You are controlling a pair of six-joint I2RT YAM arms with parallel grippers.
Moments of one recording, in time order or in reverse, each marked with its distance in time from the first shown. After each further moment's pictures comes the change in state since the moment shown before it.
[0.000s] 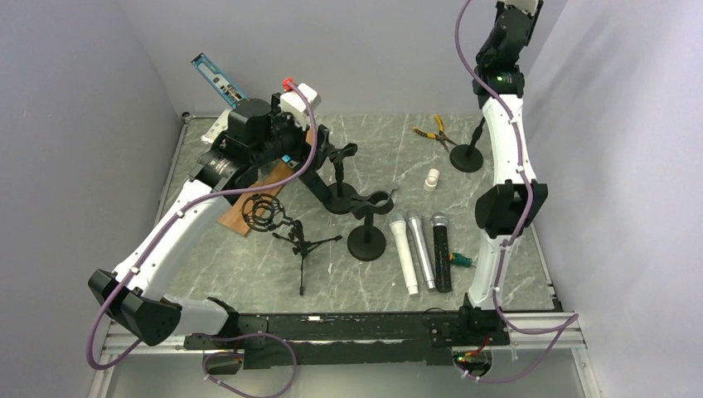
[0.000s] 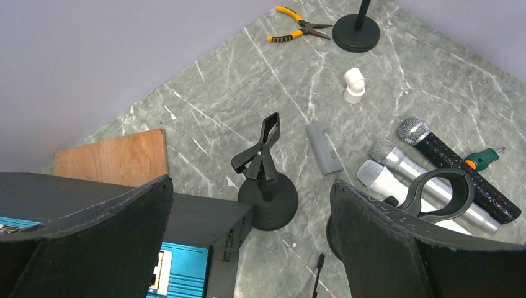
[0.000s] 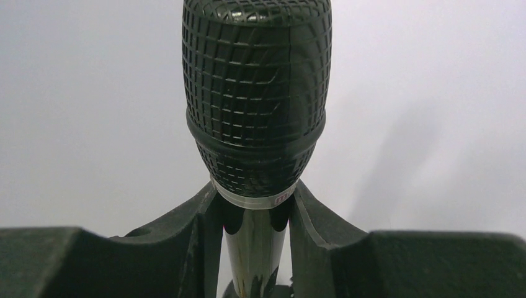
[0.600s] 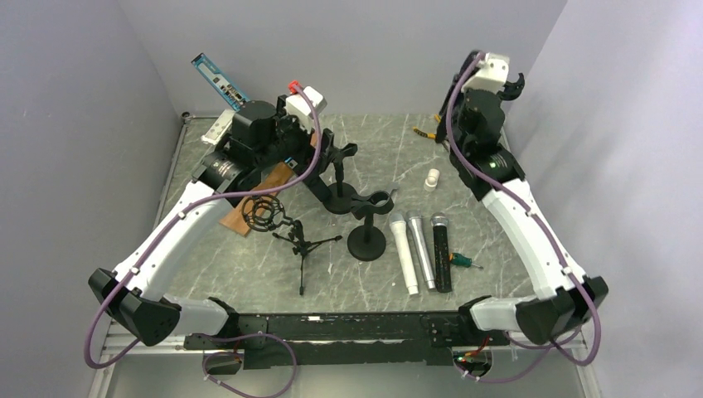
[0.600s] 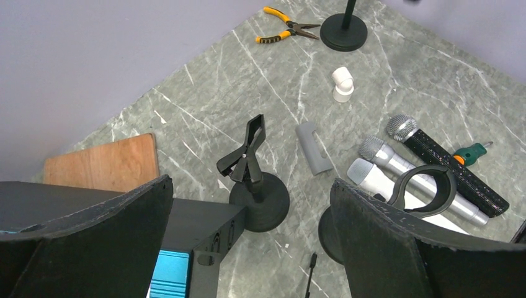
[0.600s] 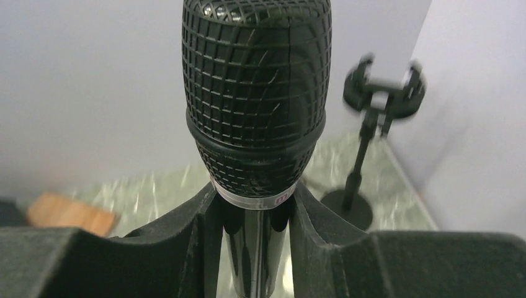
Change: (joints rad) left arm -0.031 0.000 0.000 0.000 -0.003 0.001; right arm 0.389 -0.808 -0.924 -0.137 -0.001 0.304
